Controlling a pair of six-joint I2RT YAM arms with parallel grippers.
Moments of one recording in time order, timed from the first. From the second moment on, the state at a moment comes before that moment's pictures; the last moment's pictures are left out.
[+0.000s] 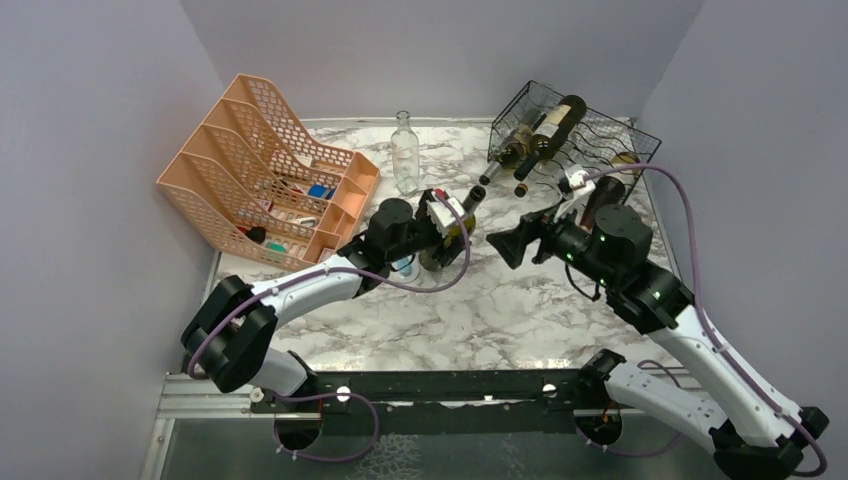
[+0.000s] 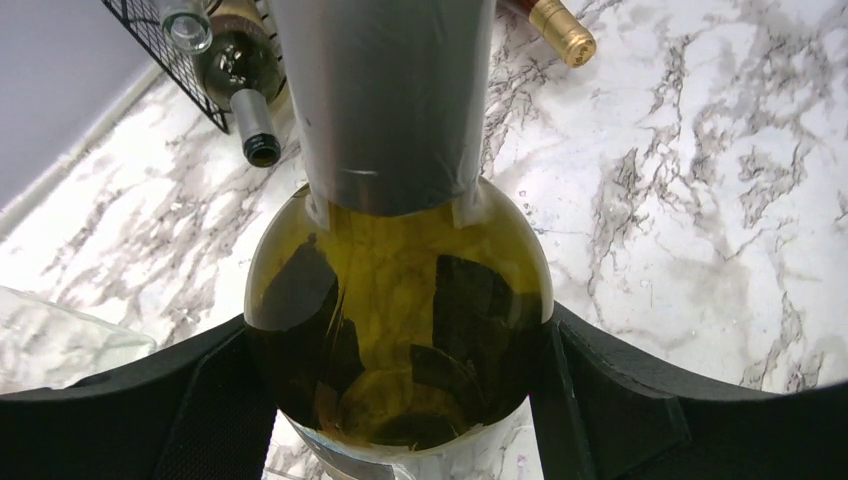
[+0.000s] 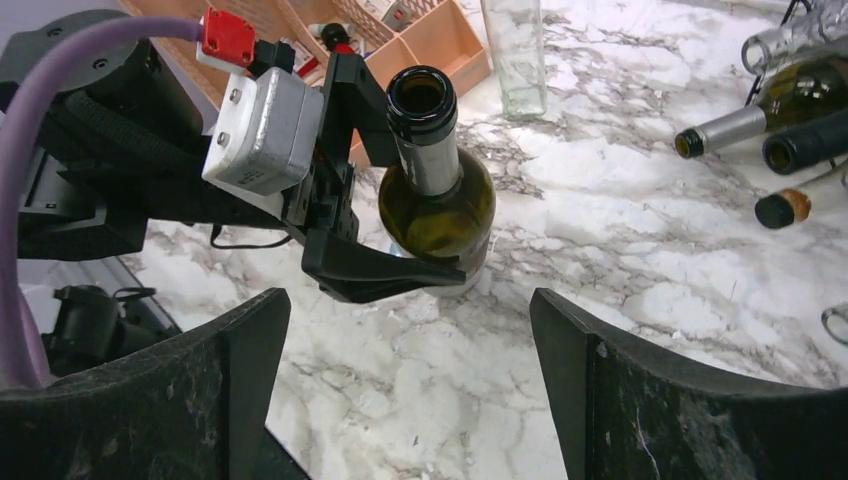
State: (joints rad) left arm -0.79 1.41 0.80 0.40 0.25 0.25; right arm 0.66 0.76 0.96 -0.40 -0.07 0.27
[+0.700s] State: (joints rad) left arm -0.71 1.47 0.86 0.44 0.53 -0.01; right arm 0.66 1.11 0.98 -0.05 -0.01 0.23
